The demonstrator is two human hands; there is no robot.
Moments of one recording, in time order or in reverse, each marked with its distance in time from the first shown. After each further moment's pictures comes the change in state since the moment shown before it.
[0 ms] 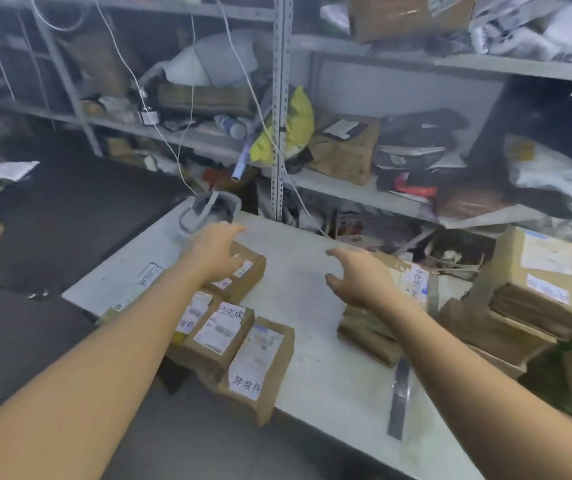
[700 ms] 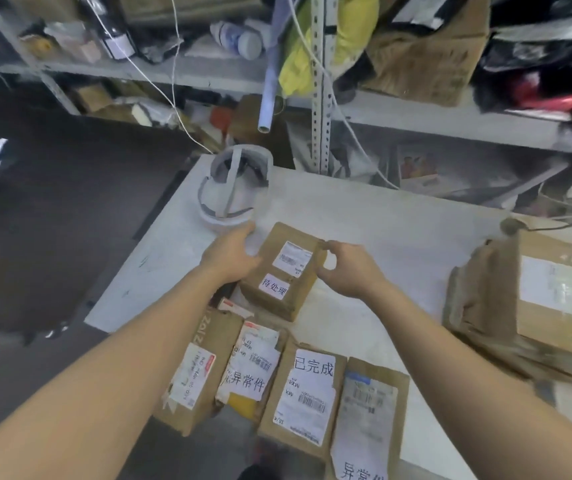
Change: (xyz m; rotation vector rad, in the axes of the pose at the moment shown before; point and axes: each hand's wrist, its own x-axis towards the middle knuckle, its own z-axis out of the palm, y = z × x) left_hand 0.166 -0.165 0.113 -0.287 -0.302 -0.160; right_hand 0.203 -0.087 0.170 0.388 -0.252 0.168
